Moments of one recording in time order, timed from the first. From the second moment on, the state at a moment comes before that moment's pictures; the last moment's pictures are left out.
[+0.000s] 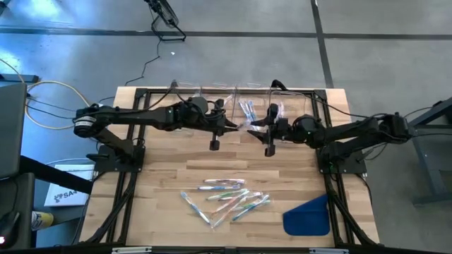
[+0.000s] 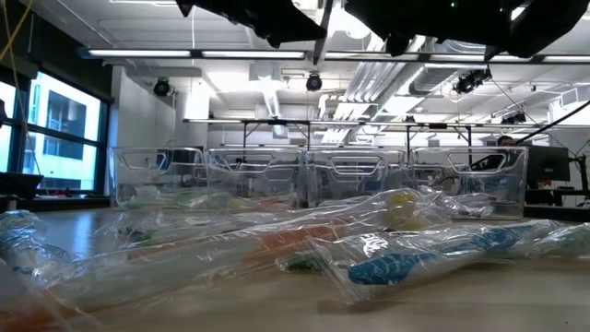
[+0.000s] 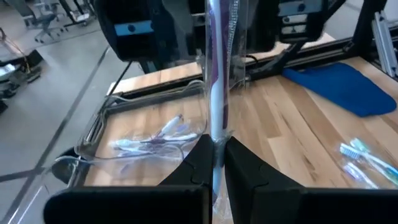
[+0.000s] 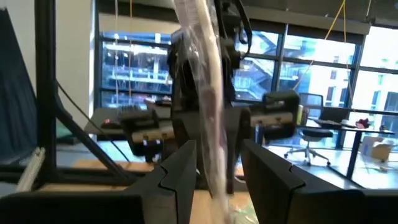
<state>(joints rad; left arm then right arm) 0.14 1.46 1.16 0.01 0.12 0.30 -0.09 1.23 0.51 0.96 -0.03 -0.08</state>
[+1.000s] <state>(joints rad) 0.14 1.53 1.16 0.12 0.20 0.26 -0.09 1.26 0.51 1.02 -0.13 -0.05</state>
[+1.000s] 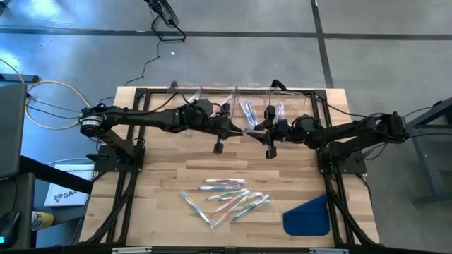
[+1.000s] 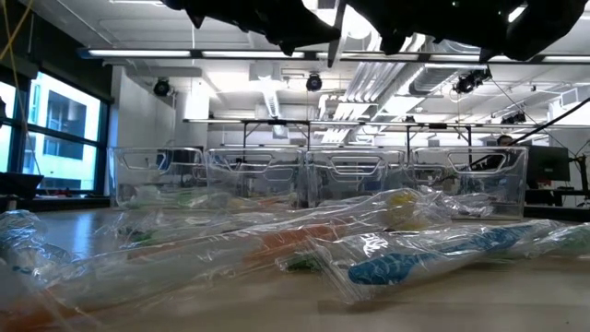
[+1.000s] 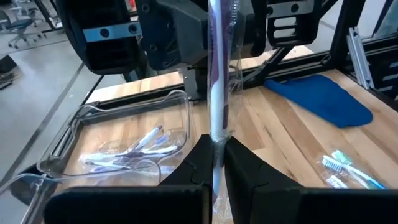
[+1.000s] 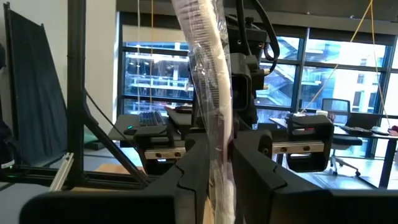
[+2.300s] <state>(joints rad) 0.14 1.60 1.16 0.24 0.24 0.23 -0.09 1.26 0.51 1.00 -0.08 0.01</state>
